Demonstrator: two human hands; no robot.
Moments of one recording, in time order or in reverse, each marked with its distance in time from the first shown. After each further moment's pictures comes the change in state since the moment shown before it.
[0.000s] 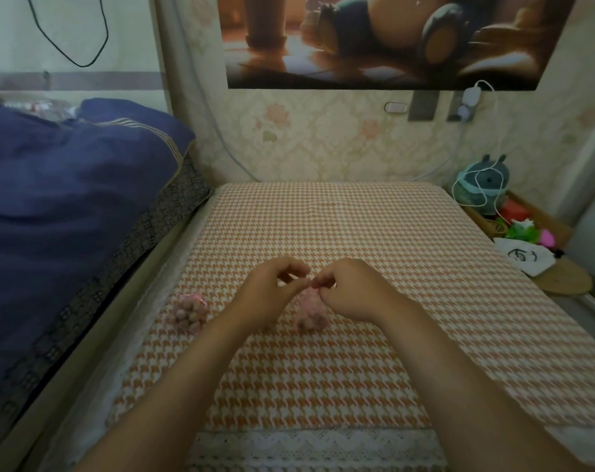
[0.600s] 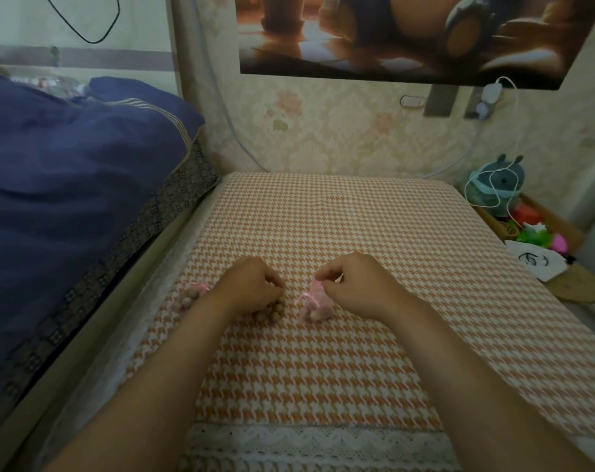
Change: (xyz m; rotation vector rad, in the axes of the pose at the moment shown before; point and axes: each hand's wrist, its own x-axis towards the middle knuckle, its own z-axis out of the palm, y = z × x) left_hand 0.013 -0.049 -0.028 0.484 -0.178 -0.184; right_hand 0.006 -0.002 0.009 0.072 0.034 -0.032
